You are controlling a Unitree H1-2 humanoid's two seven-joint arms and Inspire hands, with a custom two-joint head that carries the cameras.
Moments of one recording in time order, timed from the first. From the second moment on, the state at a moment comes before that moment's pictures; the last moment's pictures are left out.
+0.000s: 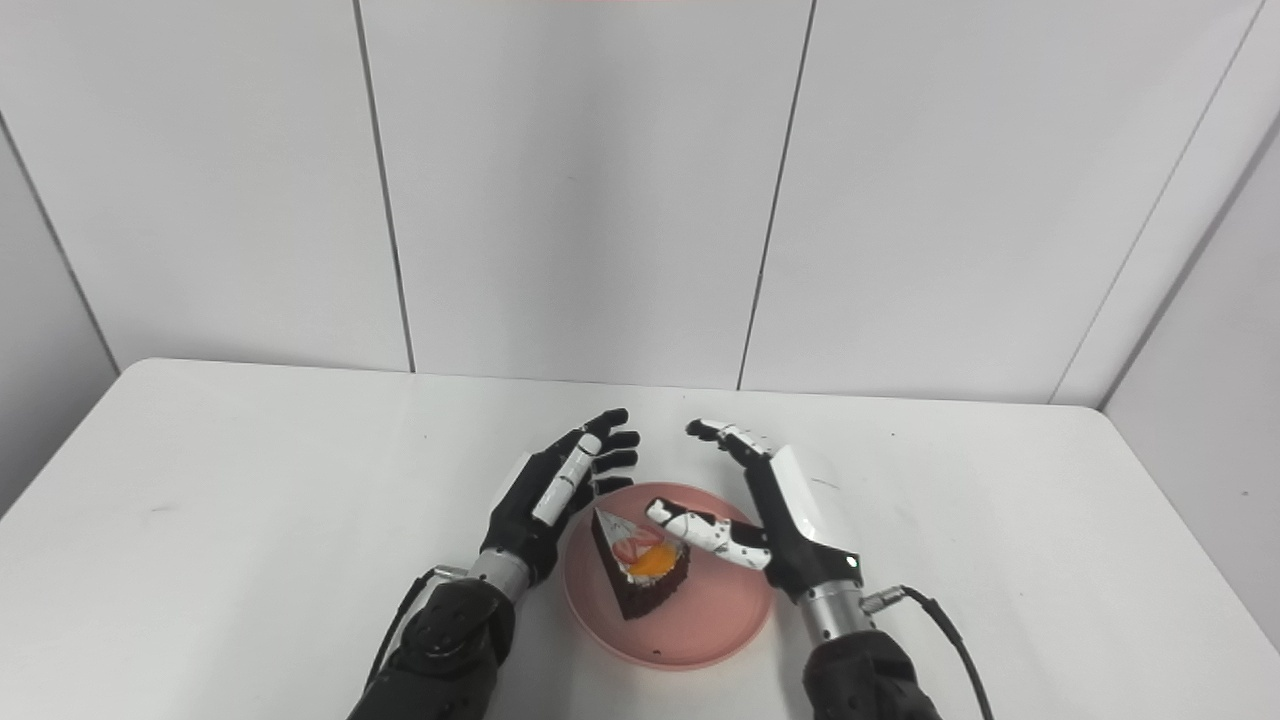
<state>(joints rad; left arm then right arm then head) -0.68 -0.13 0.00 0.75 -0.06 -0.16 -0.06 -0.45 -0.22 0.18 0.19 -0.58 -0.12 -0.19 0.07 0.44</state>
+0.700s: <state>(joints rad) -0.61 -0.18 0.02 0.70 0.05 -0.27 0.20 -0.47 -0.09 -0.08 0.37 -0.03 -0.04 -0.11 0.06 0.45</state>
